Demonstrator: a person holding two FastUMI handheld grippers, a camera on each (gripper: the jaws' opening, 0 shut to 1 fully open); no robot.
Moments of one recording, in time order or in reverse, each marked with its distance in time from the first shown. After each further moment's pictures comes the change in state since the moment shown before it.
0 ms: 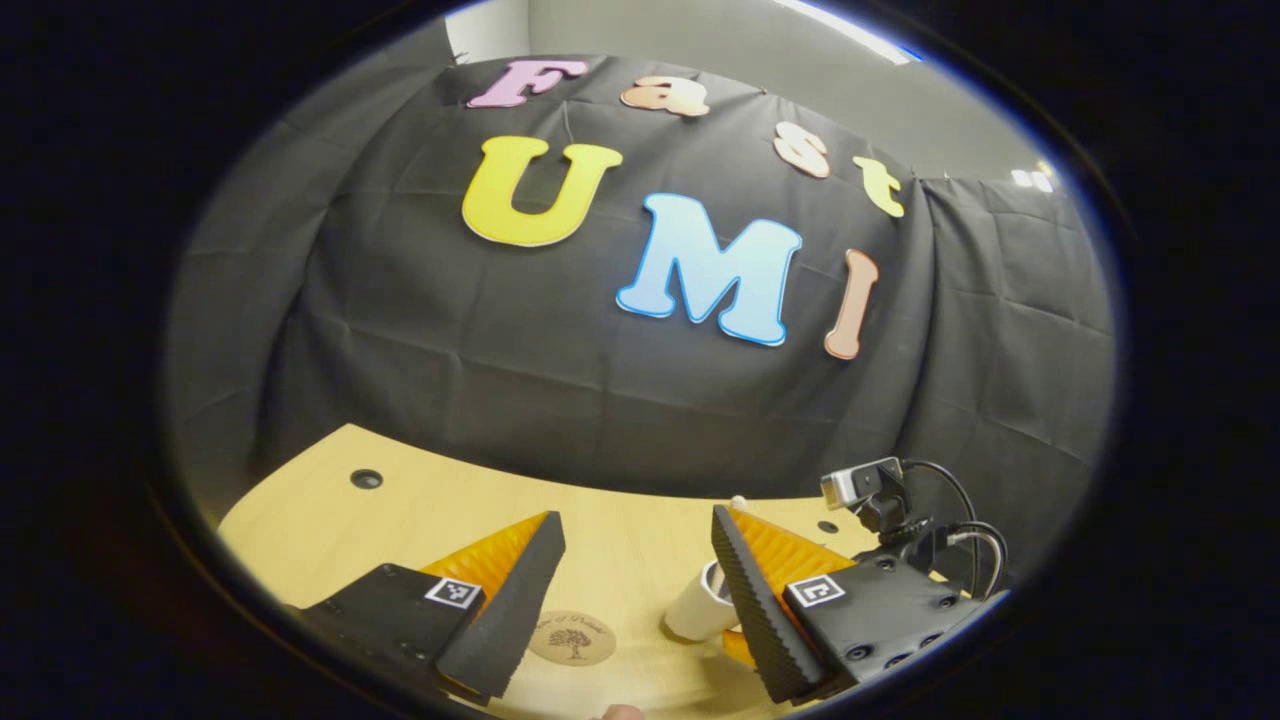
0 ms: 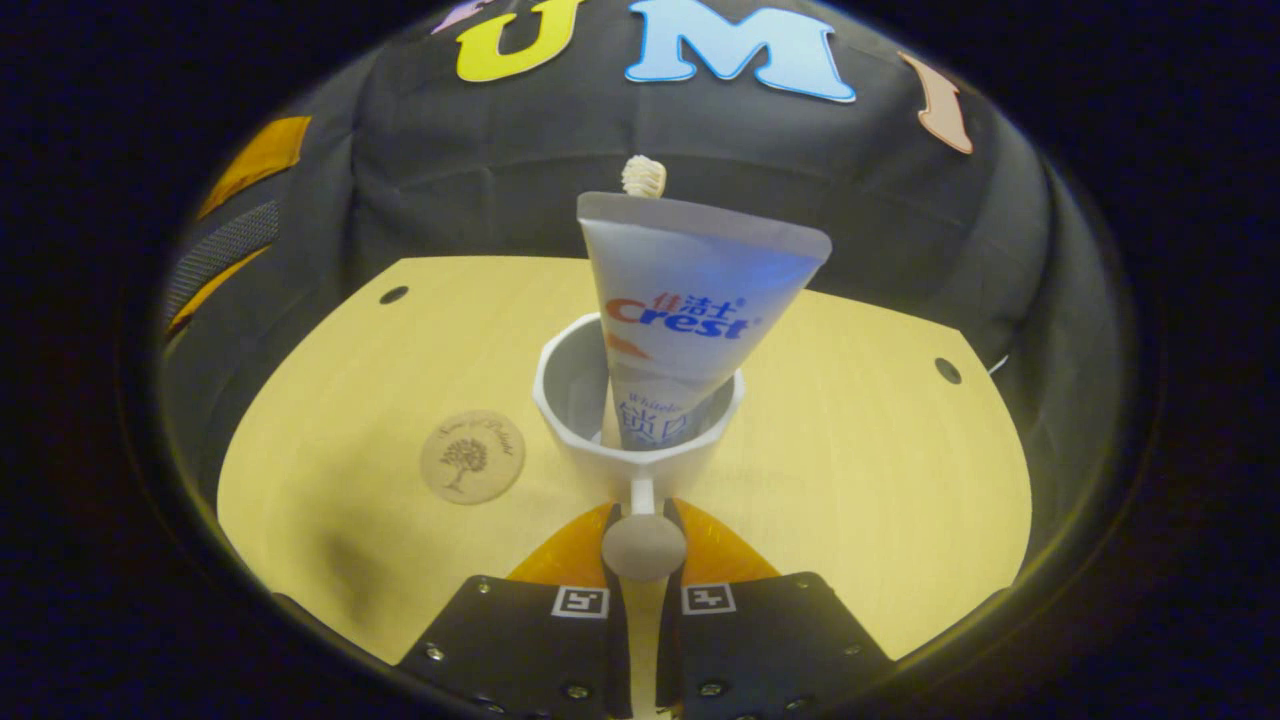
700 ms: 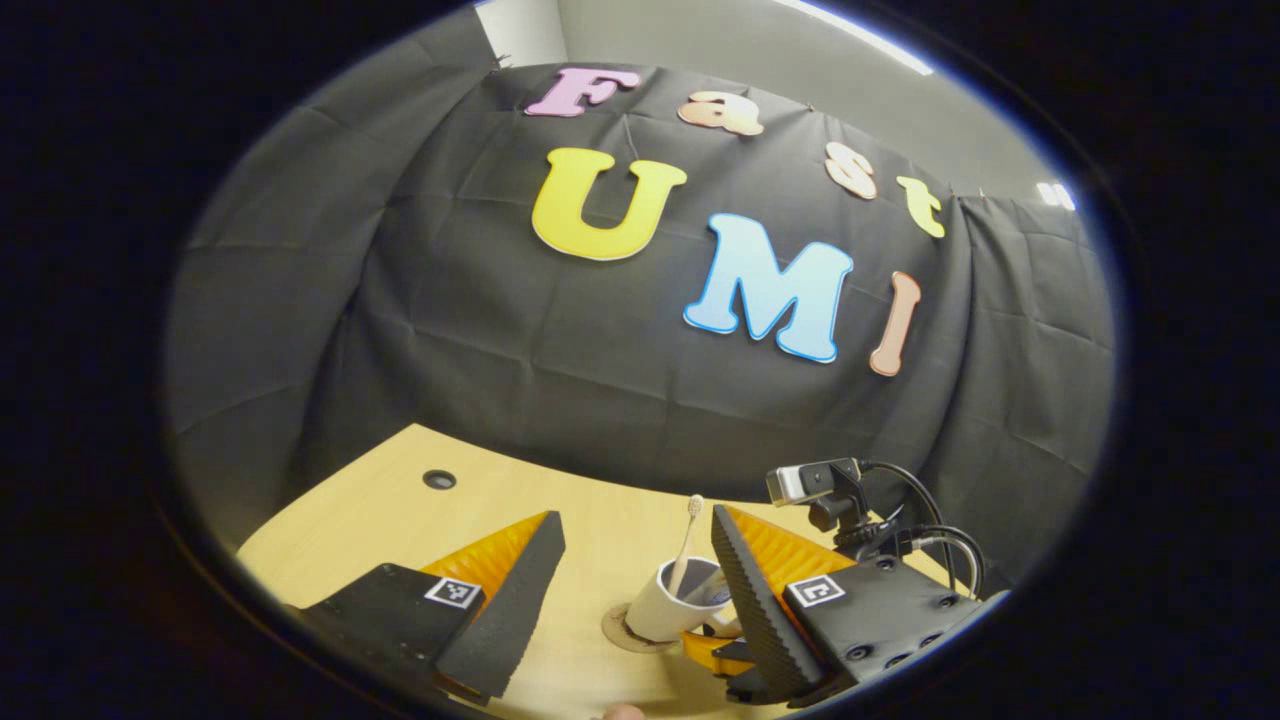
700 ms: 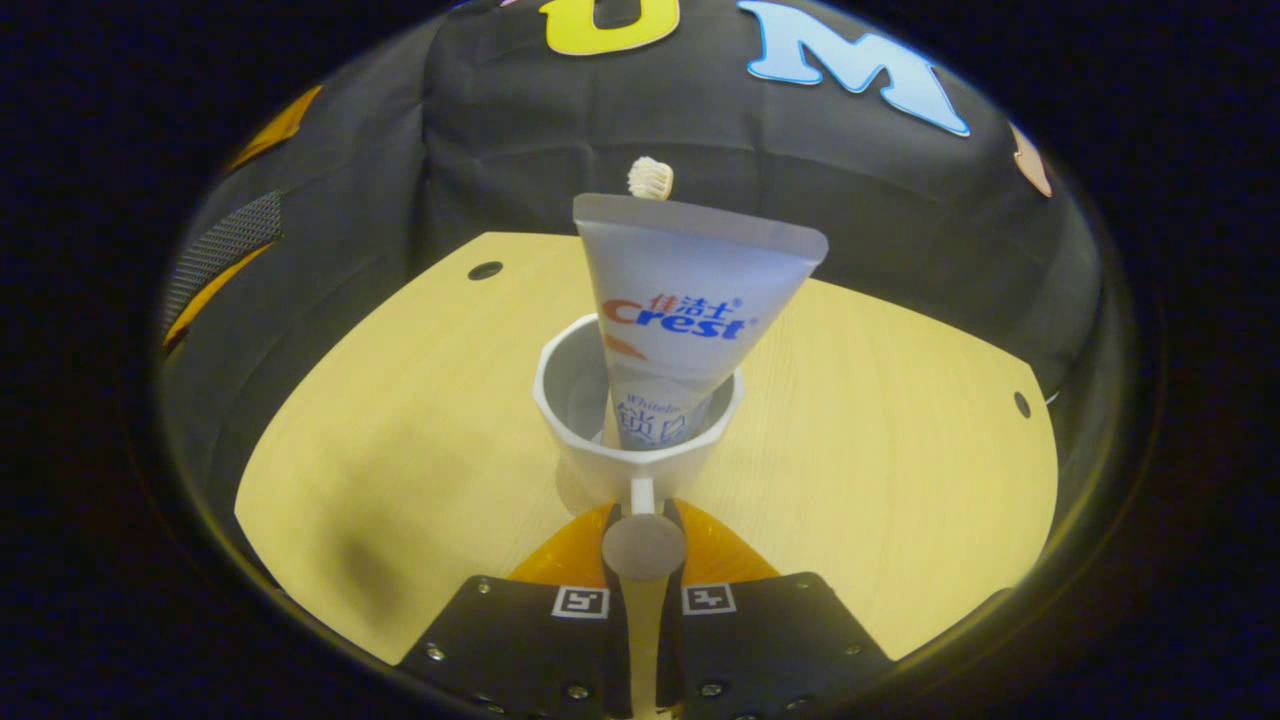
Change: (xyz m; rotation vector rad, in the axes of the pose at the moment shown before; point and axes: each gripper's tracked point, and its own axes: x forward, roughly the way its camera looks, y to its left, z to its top) left arm -0.050 0.086 0.015 -0.033 -0.023 0.111; right arm 0.020 0.100 0.006 -0.090 0.053 0.126
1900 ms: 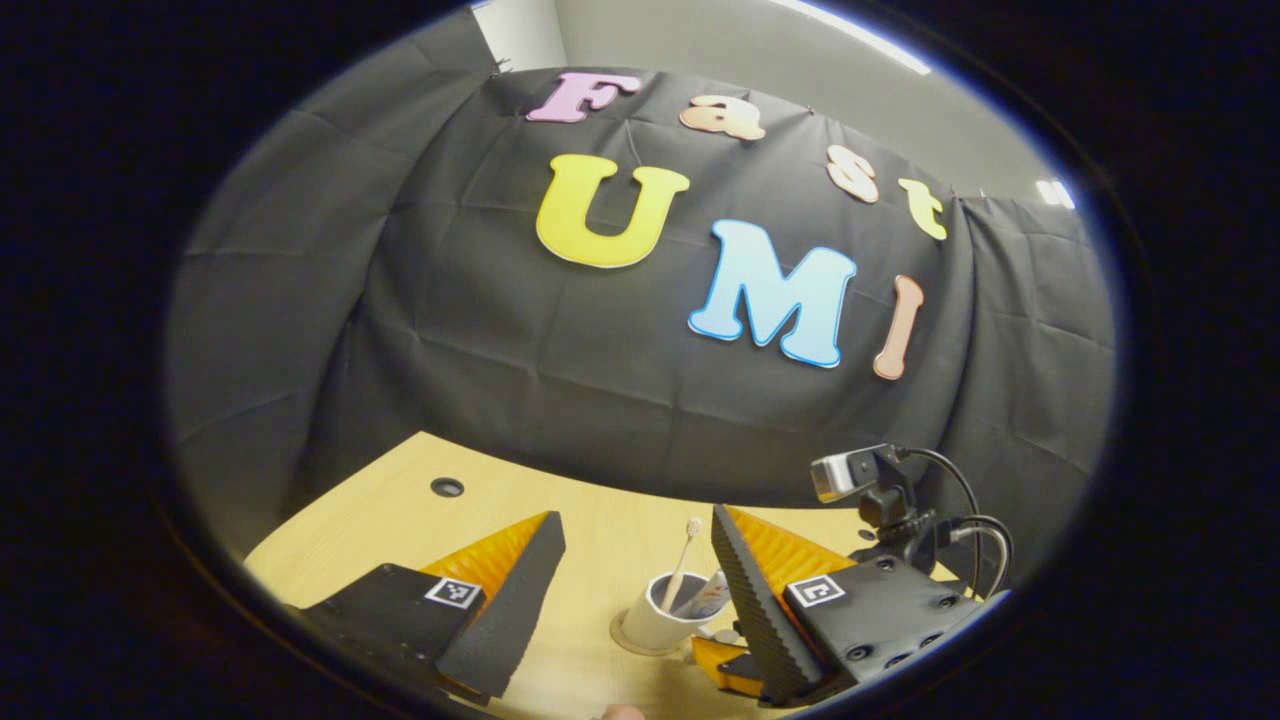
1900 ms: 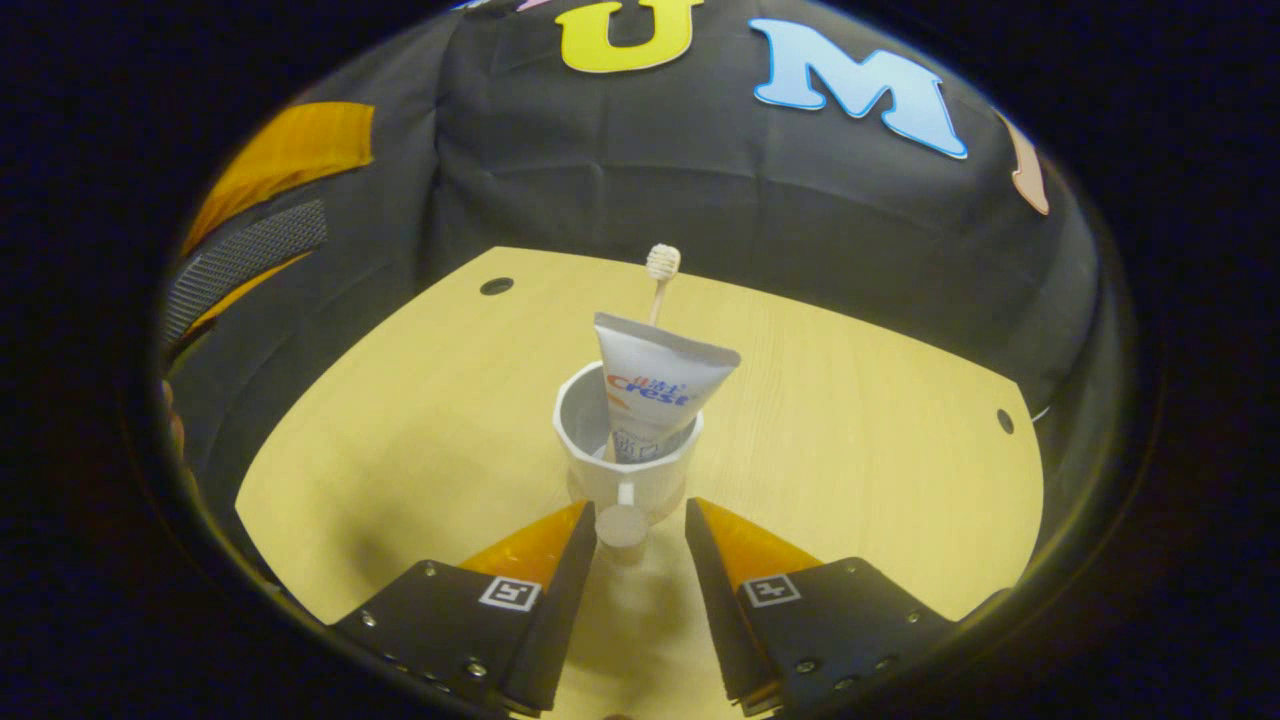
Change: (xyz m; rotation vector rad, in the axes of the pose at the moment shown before) left arm 0.003 -0.010 0.010 0.013 -0.017 0.004; right arm -0.056 -0.006 0.018 -0.021 -0.060 -0.005
